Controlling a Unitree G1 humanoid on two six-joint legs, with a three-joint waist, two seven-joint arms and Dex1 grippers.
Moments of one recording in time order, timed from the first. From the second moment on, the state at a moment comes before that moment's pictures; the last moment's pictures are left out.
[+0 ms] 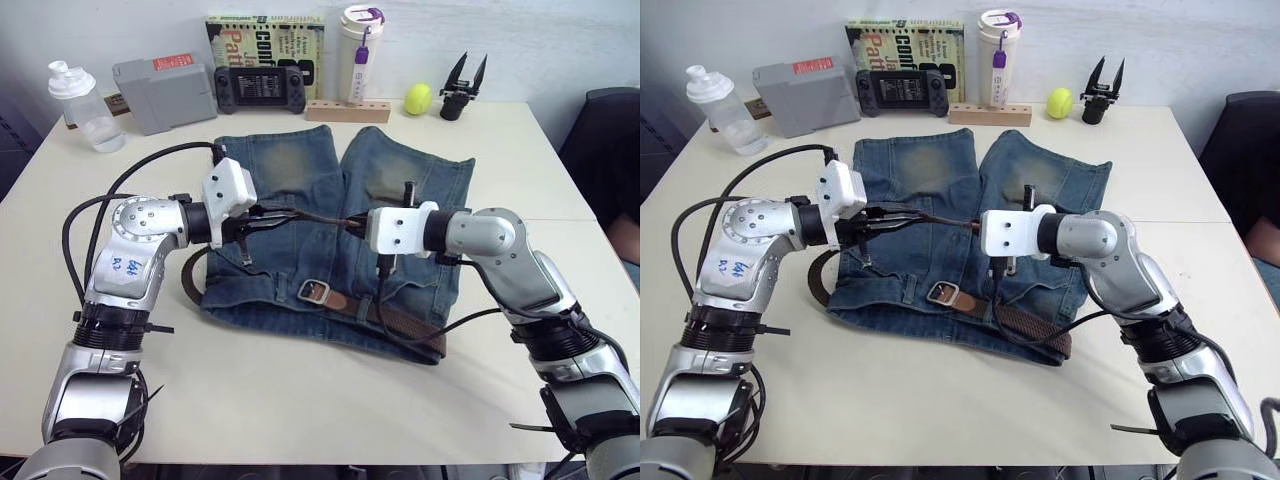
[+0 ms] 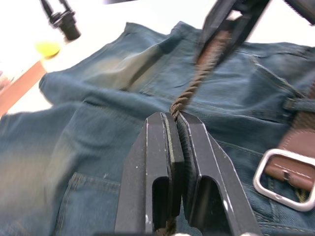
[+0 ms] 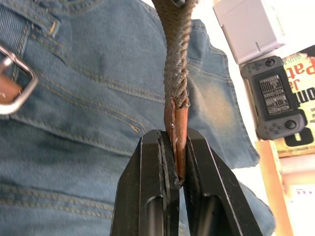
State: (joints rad) left arm -0.71 0.63 -0.04 0.06 -0.27 0.31 -0.95; right arm -0.74 -0.62 0.30 -0.06 -0.14 0.04 0.92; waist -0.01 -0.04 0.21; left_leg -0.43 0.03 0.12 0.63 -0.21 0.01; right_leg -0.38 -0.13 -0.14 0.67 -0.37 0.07
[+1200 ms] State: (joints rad) left arm -0.35 0.63 0.26 -0.03 -1.95 1.18 0.07; right arm -0.87 -0.53 0.35 0.28 -0.38 -0.58 0.68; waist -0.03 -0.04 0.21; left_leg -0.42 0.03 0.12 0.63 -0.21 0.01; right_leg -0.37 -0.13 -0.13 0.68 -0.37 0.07
